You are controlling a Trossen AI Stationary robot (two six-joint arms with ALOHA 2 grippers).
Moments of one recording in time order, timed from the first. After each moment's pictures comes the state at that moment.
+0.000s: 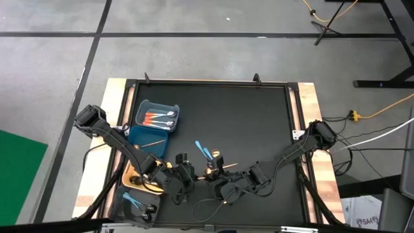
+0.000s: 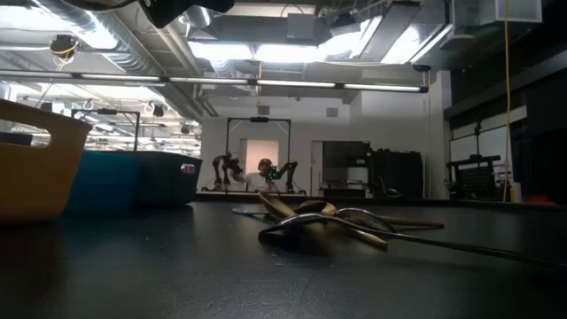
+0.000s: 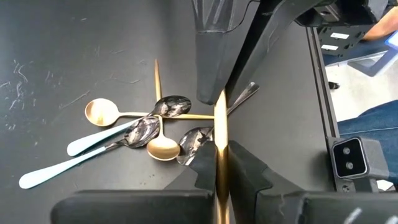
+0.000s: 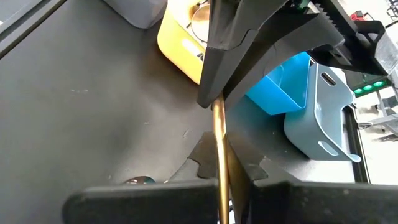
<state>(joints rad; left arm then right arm) -0.58 1.64 1.20 -0.35 -0.47 -0.57 0.56 1.87 1.48 -0.34 0.55 -0.21</state>
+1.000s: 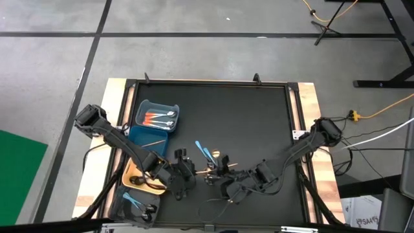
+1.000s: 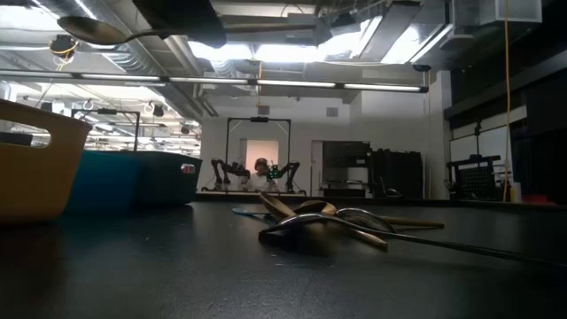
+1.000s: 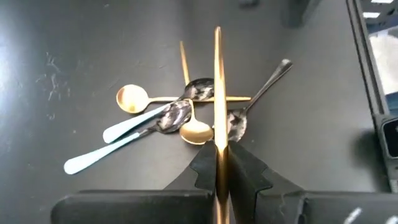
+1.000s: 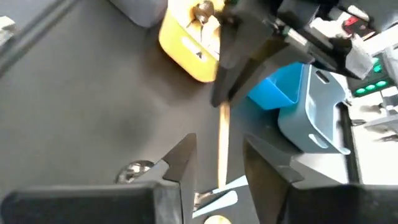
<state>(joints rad) -0.55 1.64 1.20 -0.47 -0.48 -0.52 0.58 1.80 1.48 -0.44 0.55 -0.20</state>
